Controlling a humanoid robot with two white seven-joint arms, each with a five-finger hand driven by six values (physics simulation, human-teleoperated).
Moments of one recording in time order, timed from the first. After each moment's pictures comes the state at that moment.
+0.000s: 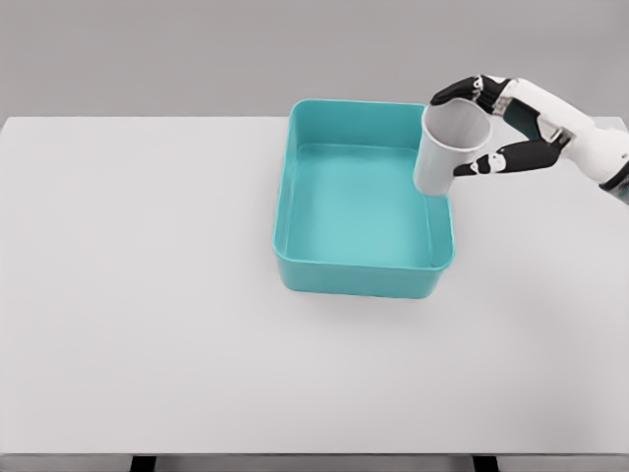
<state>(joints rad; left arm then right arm) 0.04 0.00 -0.11 0.01 0.13 -0.35 -0.09 -0.55 -0.75 0.42 -1.44 -0.56 -0.32 0.61</state>
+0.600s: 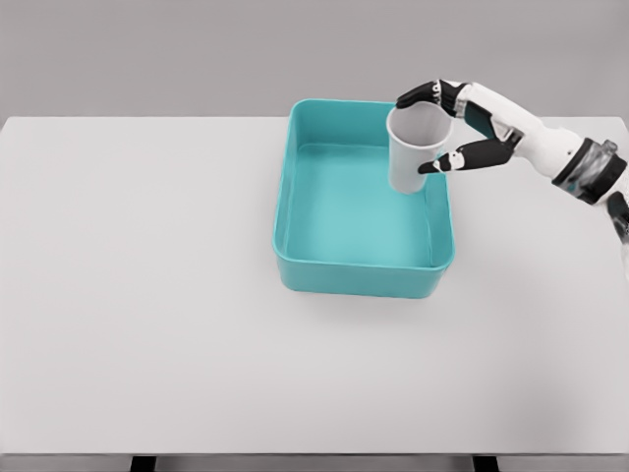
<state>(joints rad) 0.04 0.00 -0.11 0.01 0.13 -0.35 -0.09 -0.61 -0.61 0.45 -1.33 -0.44 -0.30 0.61</state>
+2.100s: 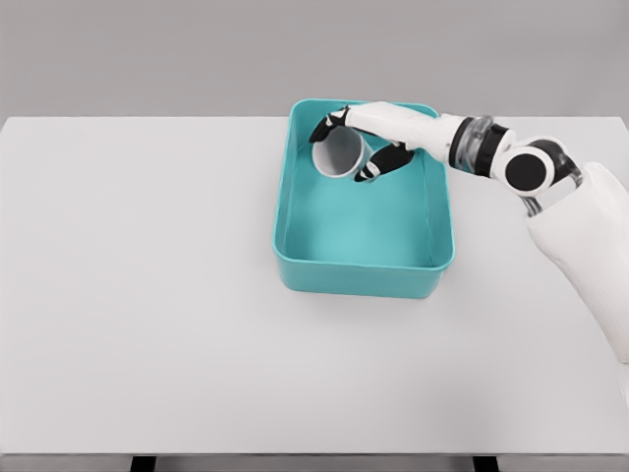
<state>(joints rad) 0.04 0.00 -0.11 0.01 0.13 -0.35 -0.09 -0.77 -0.40 0.58 -1.32 0.29 -0.25 0.61</state>
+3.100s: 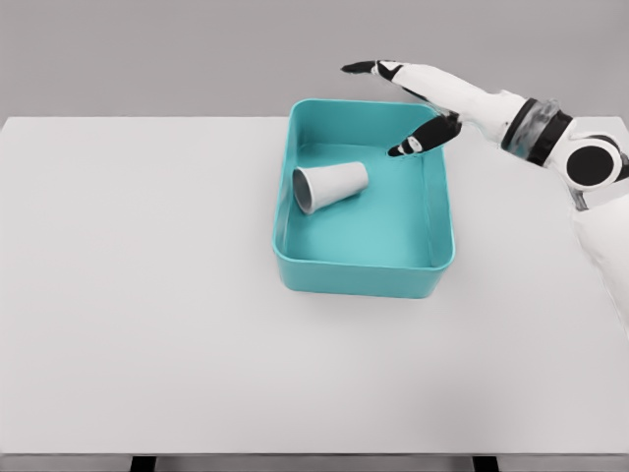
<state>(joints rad) 0.04 0.00 -0.11 0.01 0.13 -0.35 -0.09 -0.68 -0.44 0.34 -1.36 0.12 -0.32 0.61</state>
